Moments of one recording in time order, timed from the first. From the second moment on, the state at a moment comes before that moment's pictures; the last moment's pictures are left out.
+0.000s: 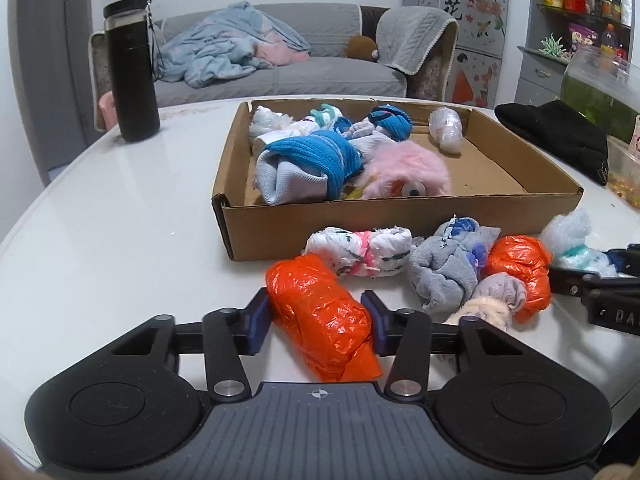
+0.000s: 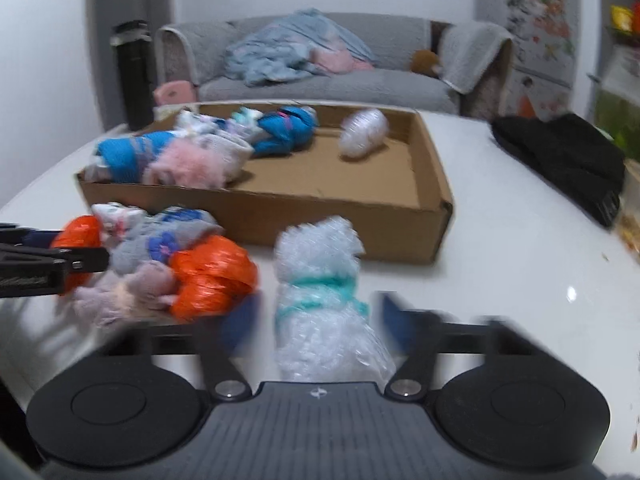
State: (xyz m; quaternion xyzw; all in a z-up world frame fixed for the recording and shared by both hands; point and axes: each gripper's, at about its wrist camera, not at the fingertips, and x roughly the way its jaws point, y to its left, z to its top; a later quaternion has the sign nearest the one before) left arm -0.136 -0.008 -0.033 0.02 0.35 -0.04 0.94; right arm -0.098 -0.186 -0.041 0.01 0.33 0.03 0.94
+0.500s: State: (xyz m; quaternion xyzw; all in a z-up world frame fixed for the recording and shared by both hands) left arm -0.146 0.006 -0.029 0.01 0.36 -0.05 0.93; right arm -0.111 -0.203 -0.038 0.03 0.33 0.04 0.94
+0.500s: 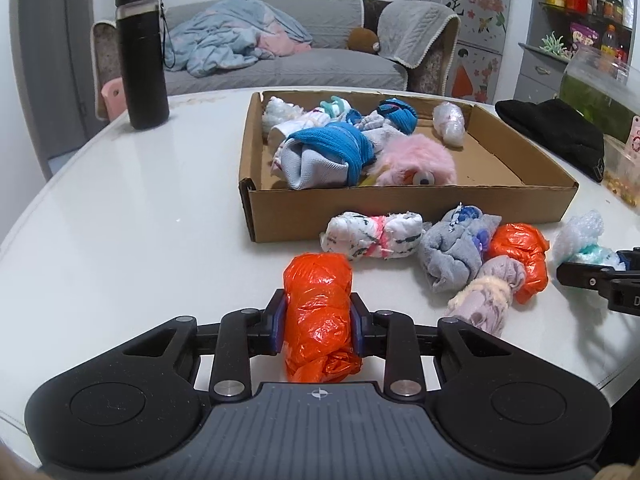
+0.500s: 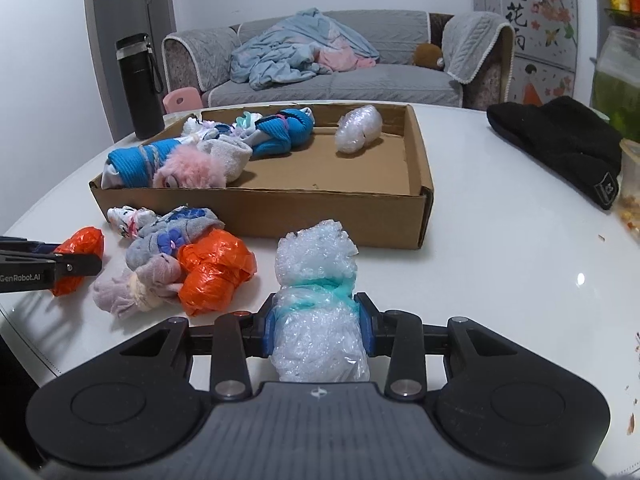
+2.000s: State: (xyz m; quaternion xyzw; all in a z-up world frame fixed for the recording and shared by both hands) left arm 0.102 -0.135 -0.004 0.10 0.37 -0.19 0.91; right arm 0.086 -0.245 -0.013 -0.07 0.38 0.10 0.92
